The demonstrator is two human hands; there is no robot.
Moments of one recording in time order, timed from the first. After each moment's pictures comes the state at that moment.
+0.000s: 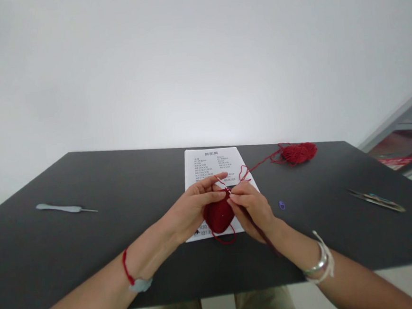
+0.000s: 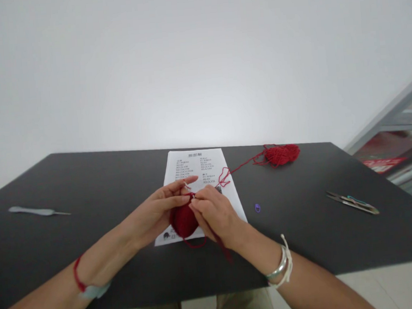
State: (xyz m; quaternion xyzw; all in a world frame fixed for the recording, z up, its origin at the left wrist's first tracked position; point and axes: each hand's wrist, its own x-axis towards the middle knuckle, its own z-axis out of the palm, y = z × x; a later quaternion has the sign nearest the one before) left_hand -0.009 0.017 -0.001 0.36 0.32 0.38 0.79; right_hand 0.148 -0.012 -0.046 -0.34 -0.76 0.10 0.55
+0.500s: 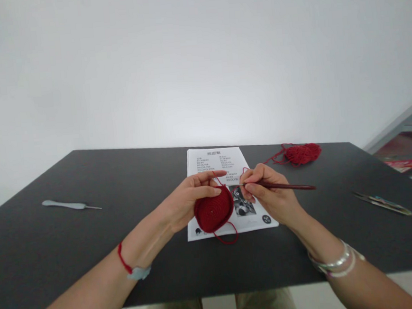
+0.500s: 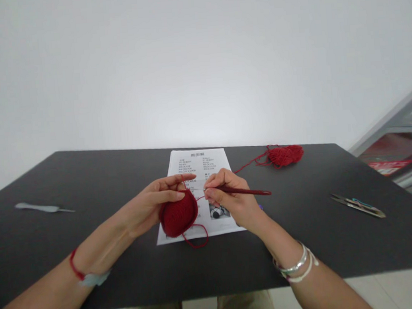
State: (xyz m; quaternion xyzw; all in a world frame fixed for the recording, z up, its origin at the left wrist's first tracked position) left_hand -0.029 0.027 0.006 0.41 0.33 0.34 0.78; right_hand 0.160 -0.004 -0.022 -0.29 -0.56 0.49 0.60
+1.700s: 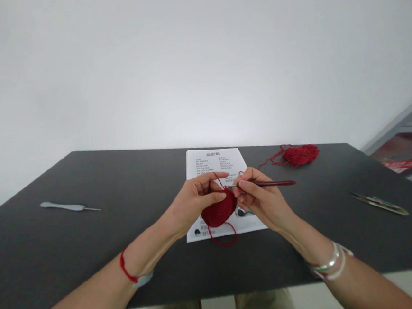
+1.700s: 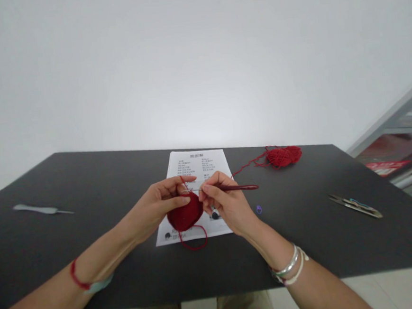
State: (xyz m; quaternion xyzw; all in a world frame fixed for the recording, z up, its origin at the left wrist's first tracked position) left_hand -0.020 0.022 0.001 0.50 0.31 0.40 0.70; right_hand 0.146 -0.007 -0.019 -0.27 -0.41 0.64 0.60
